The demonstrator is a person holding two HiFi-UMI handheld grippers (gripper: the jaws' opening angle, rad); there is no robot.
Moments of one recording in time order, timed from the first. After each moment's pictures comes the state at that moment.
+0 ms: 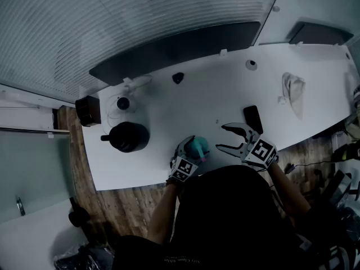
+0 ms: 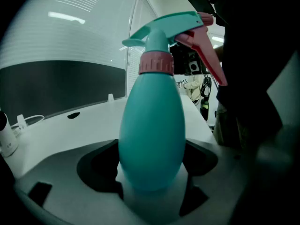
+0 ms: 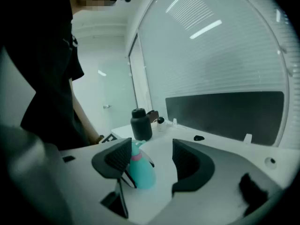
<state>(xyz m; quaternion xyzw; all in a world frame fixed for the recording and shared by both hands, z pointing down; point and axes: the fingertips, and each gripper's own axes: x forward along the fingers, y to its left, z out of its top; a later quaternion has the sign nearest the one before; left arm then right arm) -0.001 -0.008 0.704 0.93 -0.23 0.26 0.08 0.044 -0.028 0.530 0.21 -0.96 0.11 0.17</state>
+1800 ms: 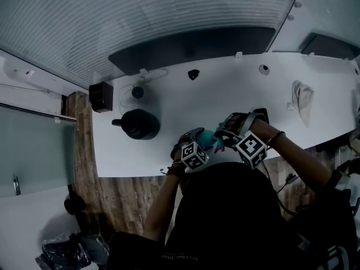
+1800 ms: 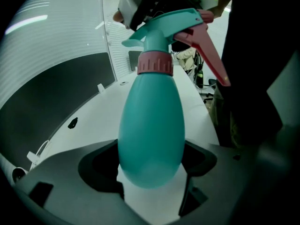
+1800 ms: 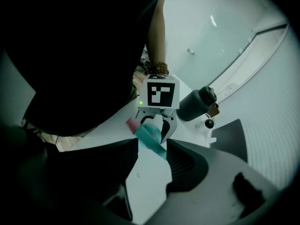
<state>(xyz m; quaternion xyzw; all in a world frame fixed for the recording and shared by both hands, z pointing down) -0.013 -0.009 0.691 0.87 -0.17 0.45 0.03 0.012 0.012 0.572 -0.18 -0.77 -0.36 0.50</state>
